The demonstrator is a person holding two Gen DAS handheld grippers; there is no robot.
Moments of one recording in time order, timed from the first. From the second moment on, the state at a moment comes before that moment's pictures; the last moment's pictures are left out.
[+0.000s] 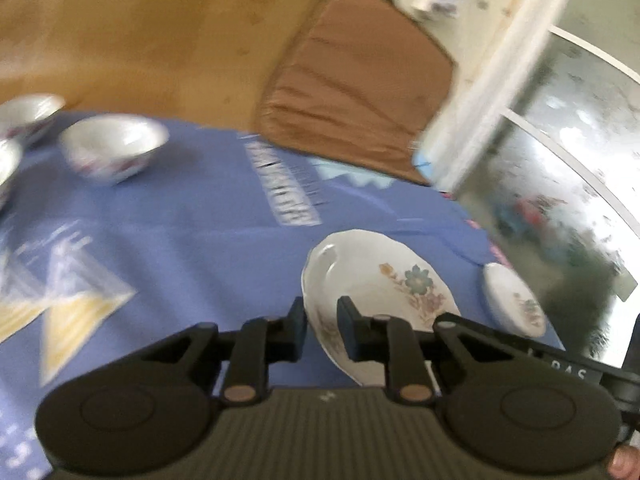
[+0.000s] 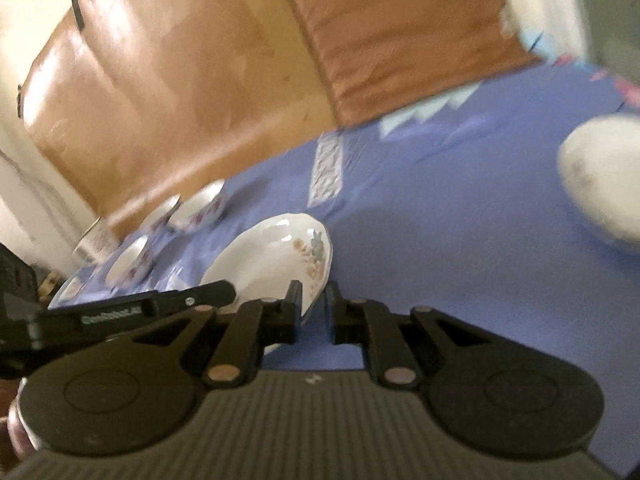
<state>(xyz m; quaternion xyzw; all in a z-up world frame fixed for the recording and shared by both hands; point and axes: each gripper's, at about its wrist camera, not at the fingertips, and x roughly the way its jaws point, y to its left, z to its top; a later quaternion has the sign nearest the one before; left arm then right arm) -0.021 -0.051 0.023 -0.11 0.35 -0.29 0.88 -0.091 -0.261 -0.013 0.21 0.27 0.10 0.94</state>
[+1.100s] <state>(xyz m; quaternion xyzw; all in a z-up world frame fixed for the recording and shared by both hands) -0.004 -0.150 0.032 -0.02 0.32 -0.28 0.90 -0.120 -0.357 -0.005 0.16 0.13 -0.09 0.98</state>
